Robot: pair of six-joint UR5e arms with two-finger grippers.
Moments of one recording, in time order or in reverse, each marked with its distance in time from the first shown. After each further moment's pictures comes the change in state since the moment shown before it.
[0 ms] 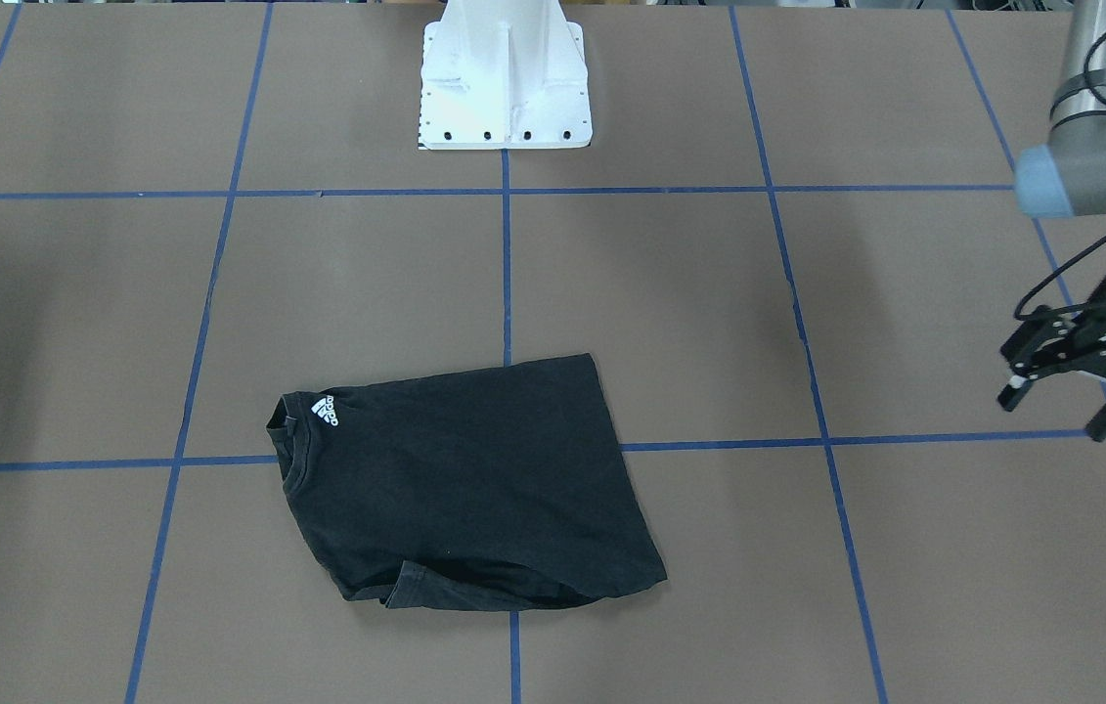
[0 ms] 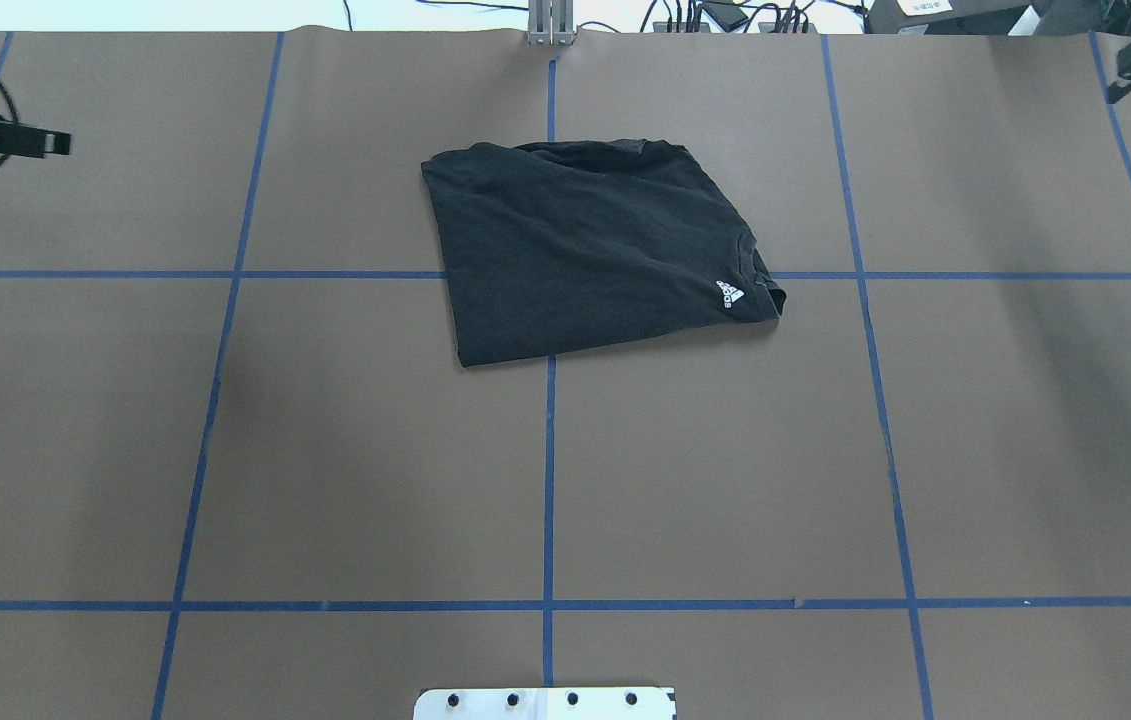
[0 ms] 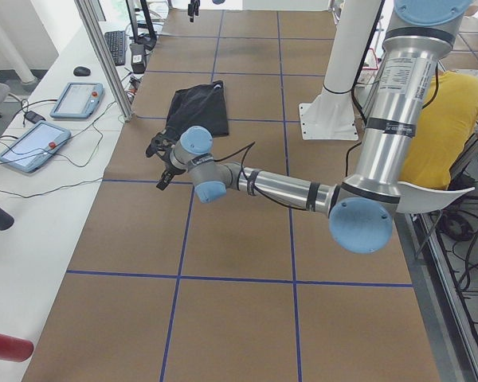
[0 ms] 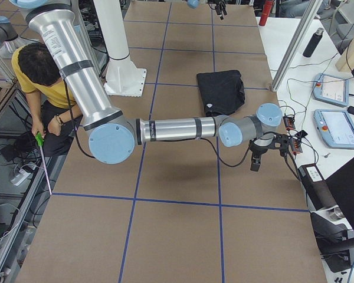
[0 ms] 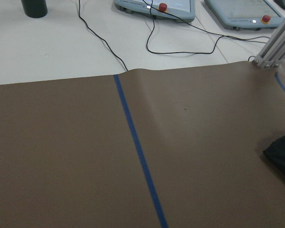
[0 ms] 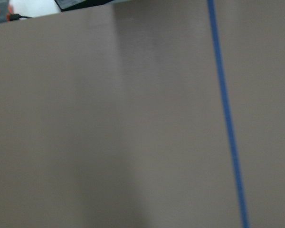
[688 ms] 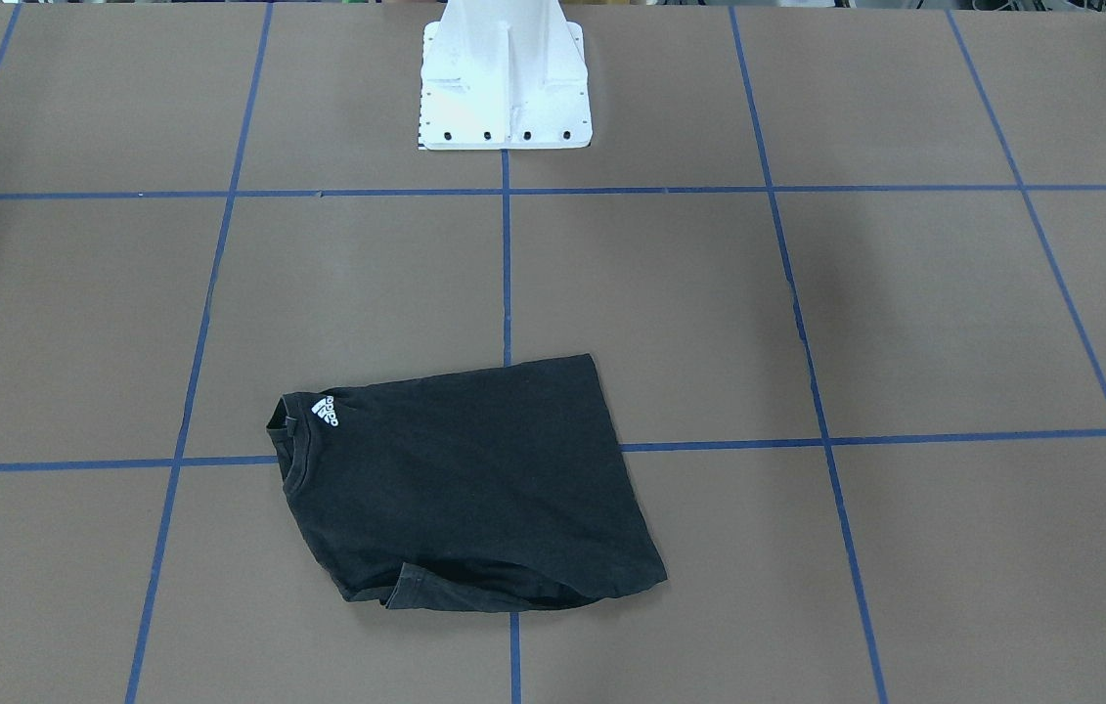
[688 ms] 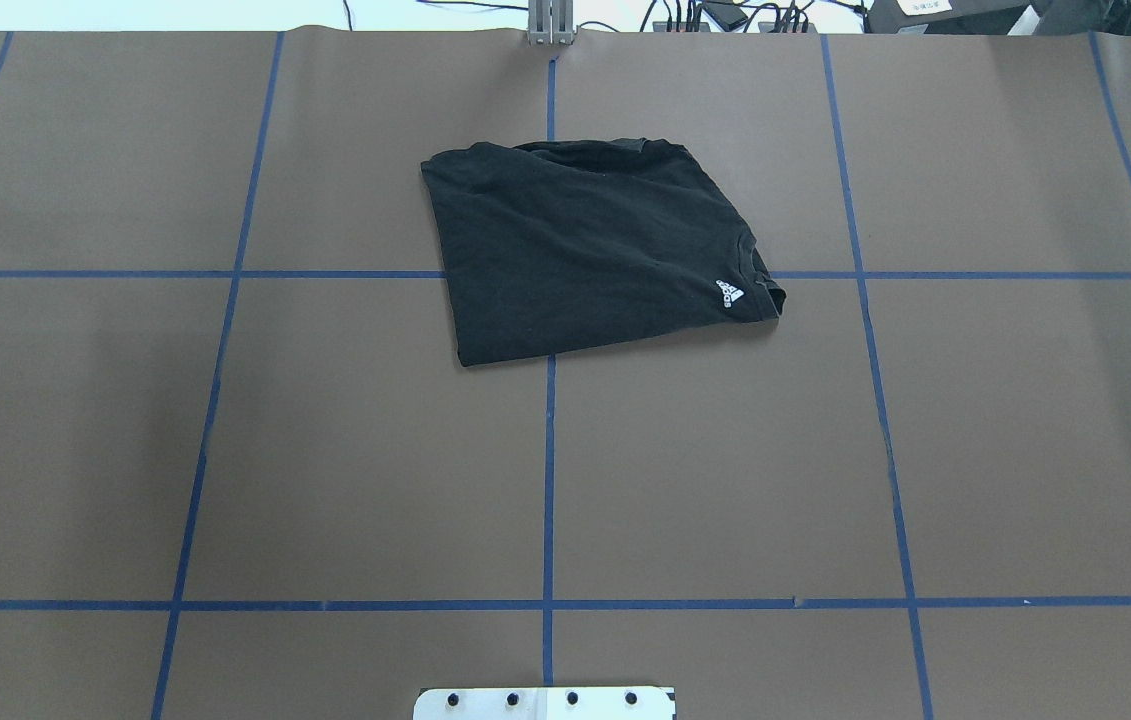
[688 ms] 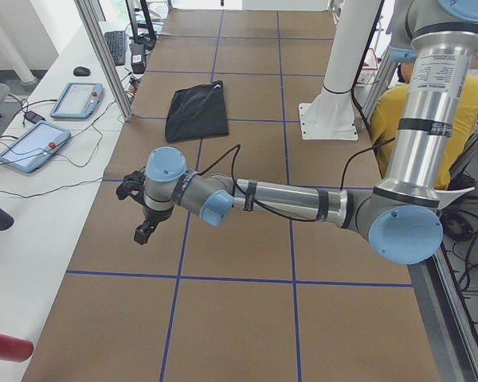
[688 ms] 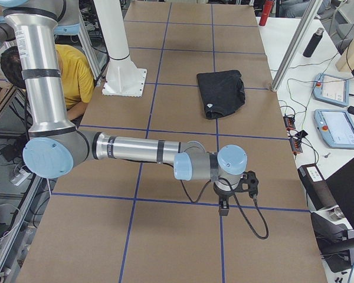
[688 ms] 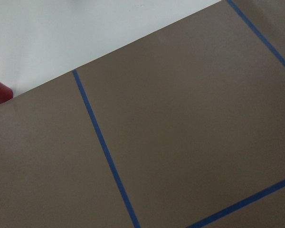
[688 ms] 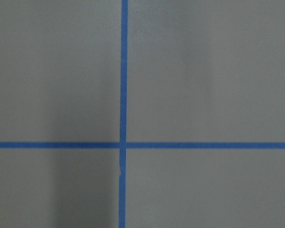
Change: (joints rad) left arm -0.263 0.010 -0.002 0.553 -0.102 0.546; right arm 0.153 -0.347 0.254 -0.110 0.032 -0.378
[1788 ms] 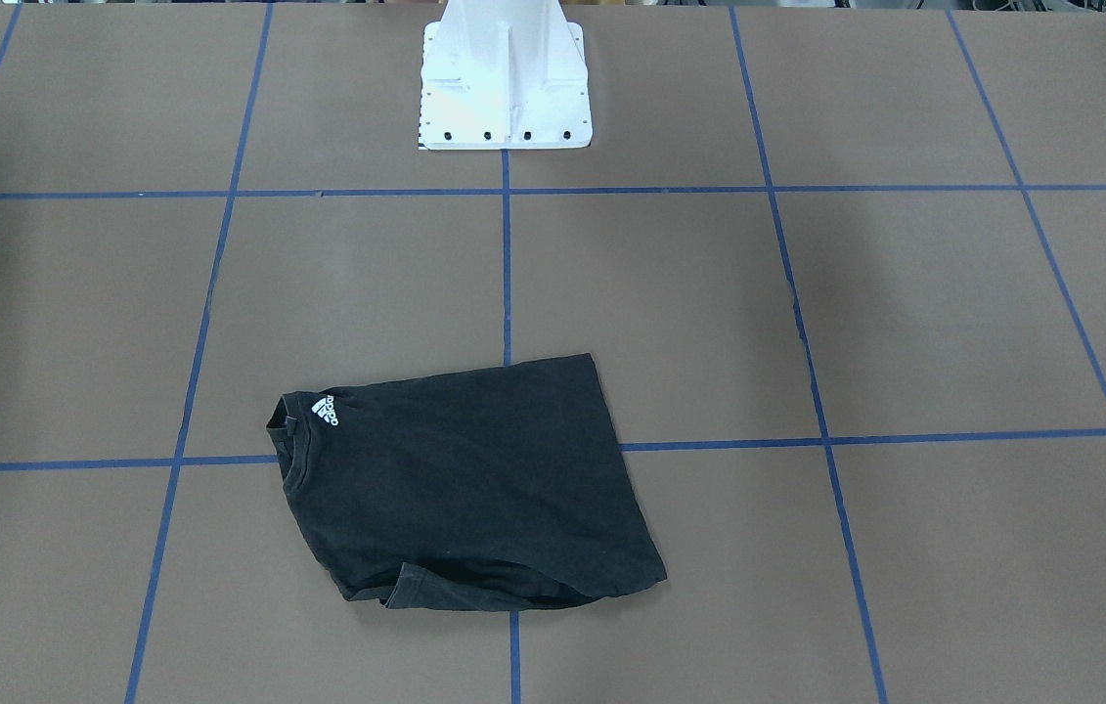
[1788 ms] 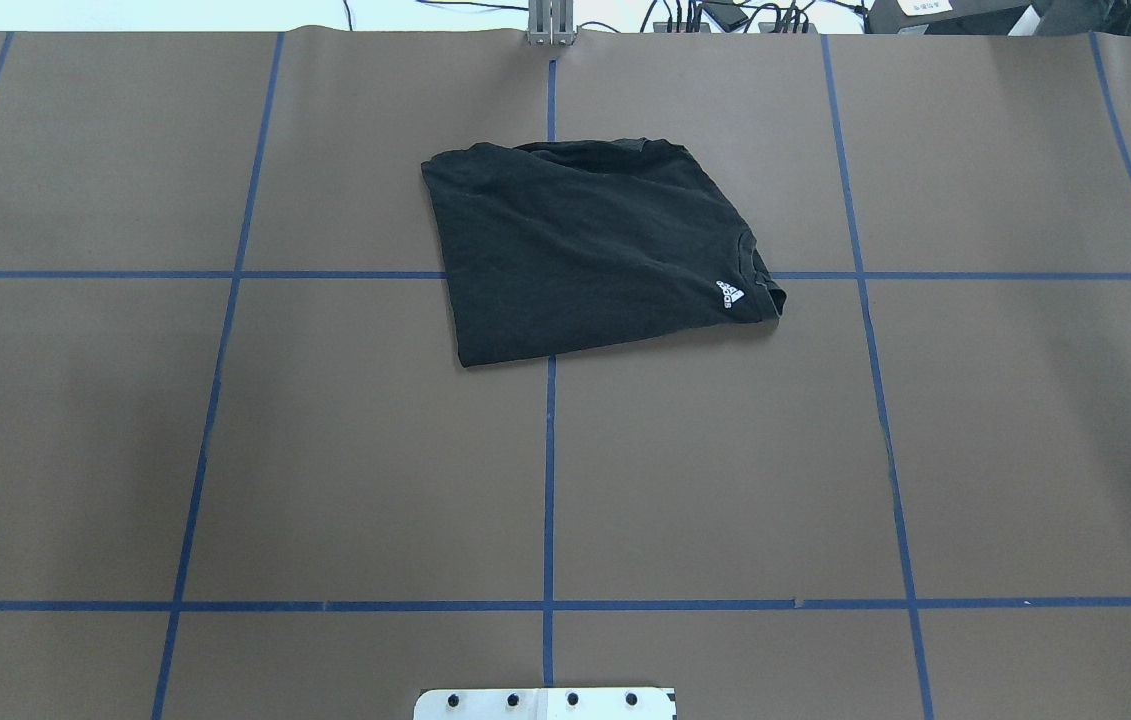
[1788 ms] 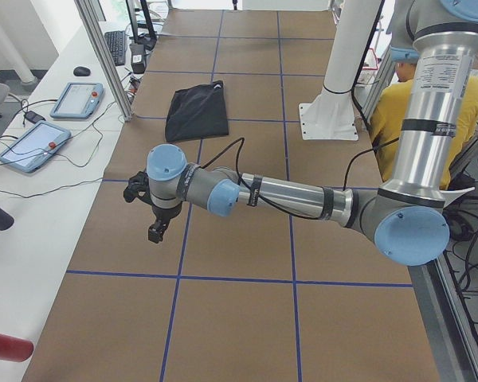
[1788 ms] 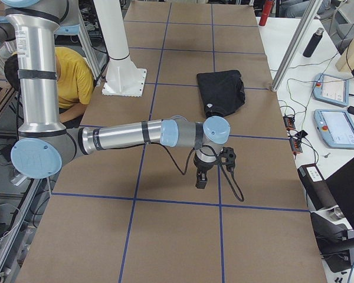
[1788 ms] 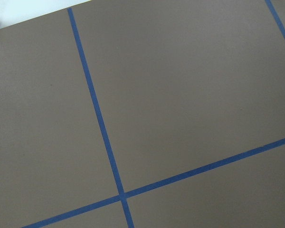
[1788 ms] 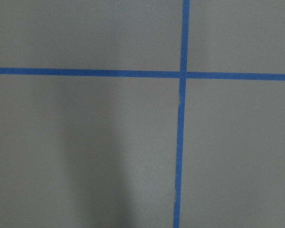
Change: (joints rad) left arm -0.004 0.018 -0.071 0.135 -0.088 0.000; right arm -0.107 -0.059 0.275 -0.327 0.006 -0.030
